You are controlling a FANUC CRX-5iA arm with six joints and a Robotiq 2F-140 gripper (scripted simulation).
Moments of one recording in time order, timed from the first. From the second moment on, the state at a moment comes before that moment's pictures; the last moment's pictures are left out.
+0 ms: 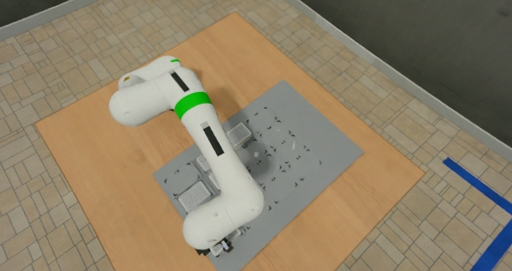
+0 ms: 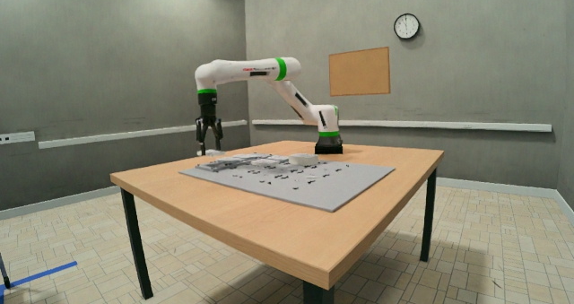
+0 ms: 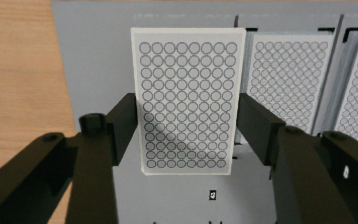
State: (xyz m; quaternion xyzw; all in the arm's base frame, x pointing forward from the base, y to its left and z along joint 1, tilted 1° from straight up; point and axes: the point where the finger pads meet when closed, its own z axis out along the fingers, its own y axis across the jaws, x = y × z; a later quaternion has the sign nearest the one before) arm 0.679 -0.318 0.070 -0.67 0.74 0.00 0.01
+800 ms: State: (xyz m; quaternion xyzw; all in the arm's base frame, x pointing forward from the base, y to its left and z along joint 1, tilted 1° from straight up) arm 0.667 -0.260 0.069 -0.67 0.74 0.00 0.01
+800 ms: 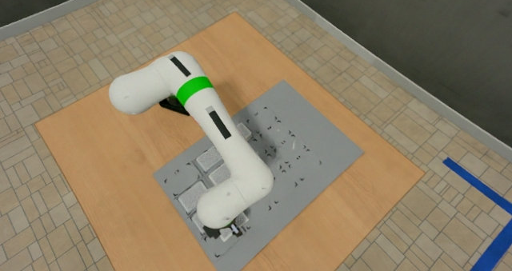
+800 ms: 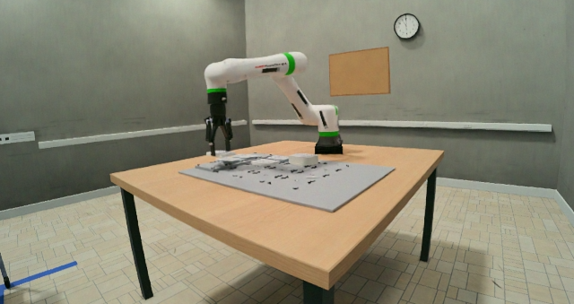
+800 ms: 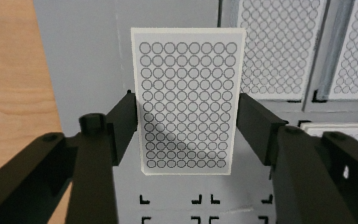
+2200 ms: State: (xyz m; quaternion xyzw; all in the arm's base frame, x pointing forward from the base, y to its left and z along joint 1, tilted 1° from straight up) arm 0.647 -0.166 0.070 -0.67 0.74 0.00 0.01
